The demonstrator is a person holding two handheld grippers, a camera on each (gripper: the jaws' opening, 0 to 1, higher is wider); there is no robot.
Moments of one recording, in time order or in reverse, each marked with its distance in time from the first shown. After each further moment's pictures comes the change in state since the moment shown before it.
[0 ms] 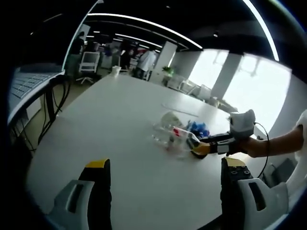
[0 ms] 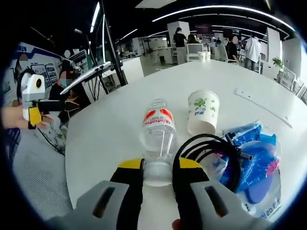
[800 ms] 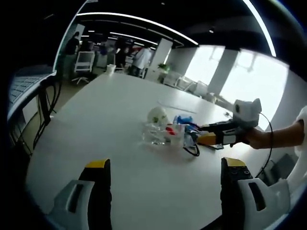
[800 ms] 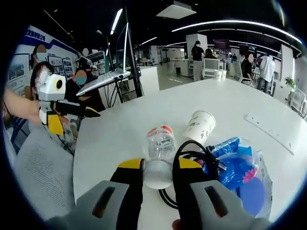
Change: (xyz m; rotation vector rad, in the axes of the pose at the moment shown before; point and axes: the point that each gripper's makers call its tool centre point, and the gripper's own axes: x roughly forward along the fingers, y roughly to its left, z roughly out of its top) left arm 0.012 -0.005 -0.002 0.027 0.026 -0.025; right arm -0.008 0.014 0.031 -0.125 -0.090 0.087
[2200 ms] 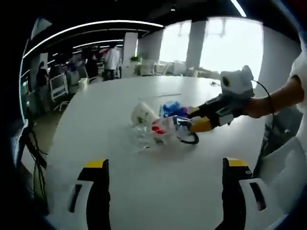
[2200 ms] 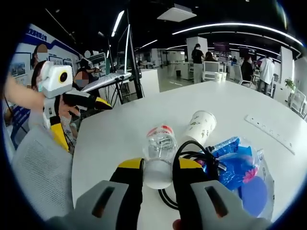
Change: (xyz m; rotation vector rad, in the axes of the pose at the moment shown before) left arm 0.043 -0.026 0.010 0.449 0.144 -0.137; right arm 0.001 0.003 -0.003 -0.009 -0.028 0.003
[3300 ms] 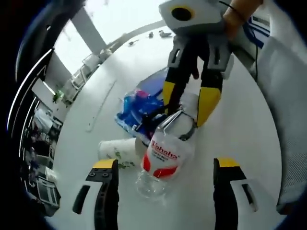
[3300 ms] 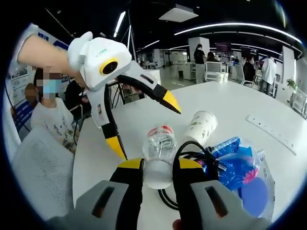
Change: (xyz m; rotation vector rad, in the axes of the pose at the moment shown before) left arm 0.097 -0.003 0.010 0.812 0.311 -0.358; right arm 0.001 -0.005 -0.003 -0.001 -0.005 0.025
